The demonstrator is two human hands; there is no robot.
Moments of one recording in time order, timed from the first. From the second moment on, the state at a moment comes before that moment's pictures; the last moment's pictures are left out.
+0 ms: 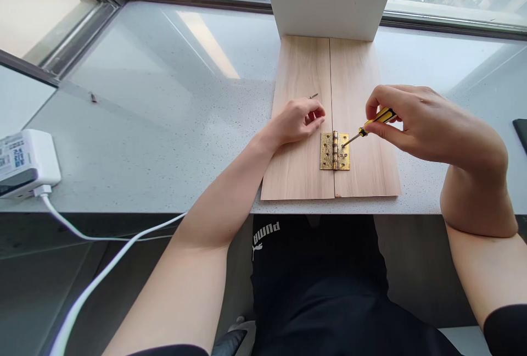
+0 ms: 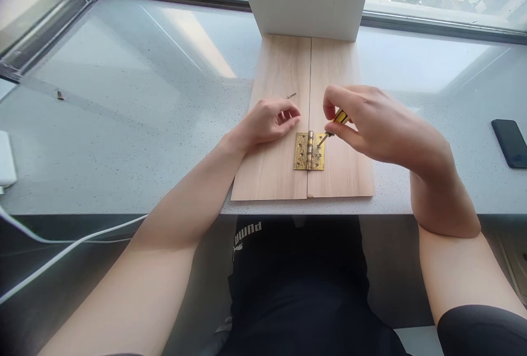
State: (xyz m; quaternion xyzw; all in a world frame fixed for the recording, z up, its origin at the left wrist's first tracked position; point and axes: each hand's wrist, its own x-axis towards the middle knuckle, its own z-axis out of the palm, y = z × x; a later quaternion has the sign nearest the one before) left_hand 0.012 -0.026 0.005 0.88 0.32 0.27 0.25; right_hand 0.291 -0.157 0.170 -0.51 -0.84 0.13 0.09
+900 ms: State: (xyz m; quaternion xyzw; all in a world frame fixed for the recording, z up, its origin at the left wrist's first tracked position) left_hand 0.010 -0.025 0.003 0.87 0.32 0.27 0.24; right_hand 0.278 -0.155 0.165 -0.64 -0.76 0.06 0.09
